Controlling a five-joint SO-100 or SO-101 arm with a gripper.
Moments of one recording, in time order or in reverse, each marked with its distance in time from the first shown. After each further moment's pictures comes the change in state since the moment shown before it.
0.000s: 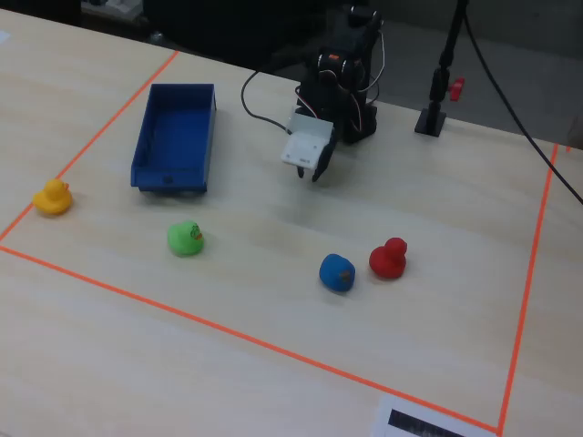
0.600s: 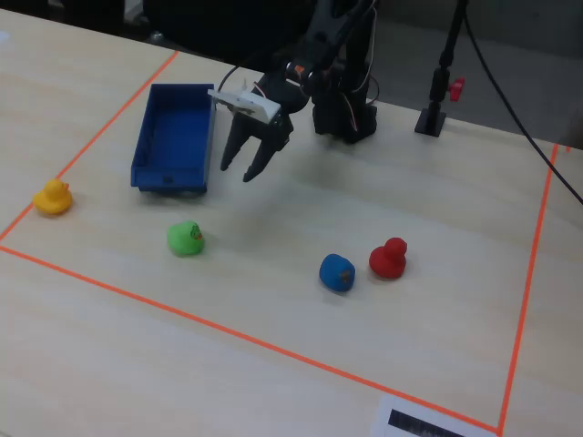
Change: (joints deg) arm 12.8 -49.6 -22.6 -66.1 5.8
